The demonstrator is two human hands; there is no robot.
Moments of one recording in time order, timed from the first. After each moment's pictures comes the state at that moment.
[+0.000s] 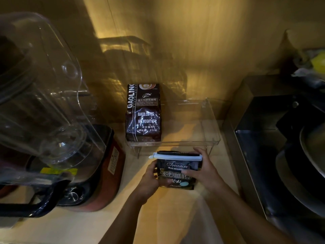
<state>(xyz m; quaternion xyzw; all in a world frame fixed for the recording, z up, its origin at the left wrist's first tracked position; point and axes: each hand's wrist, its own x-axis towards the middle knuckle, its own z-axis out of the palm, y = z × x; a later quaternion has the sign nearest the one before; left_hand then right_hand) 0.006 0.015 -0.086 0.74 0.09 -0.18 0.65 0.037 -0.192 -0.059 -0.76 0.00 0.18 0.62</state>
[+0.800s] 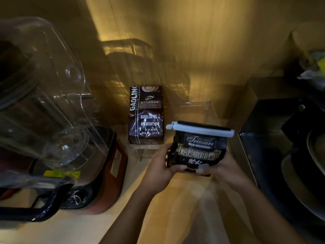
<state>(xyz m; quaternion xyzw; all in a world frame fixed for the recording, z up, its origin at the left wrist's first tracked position) 0.022 -0.016 -0.005 0.84 -0.02 -0.02 0.55 0.046 -0.215 -0.003 -0.71 -0.06 0.13 0.69</state>
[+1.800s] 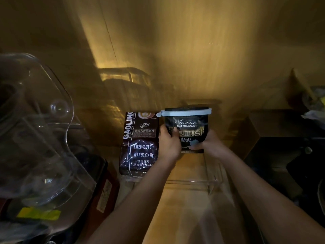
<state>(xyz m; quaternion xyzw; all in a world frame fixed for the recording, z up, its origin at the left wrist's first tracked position) 0.168 -0.063 0.041 0.77 0.15 0.08 0.62 0.210 -0.198 0.022 -0.79 -0.07 0.12 0.60</state>
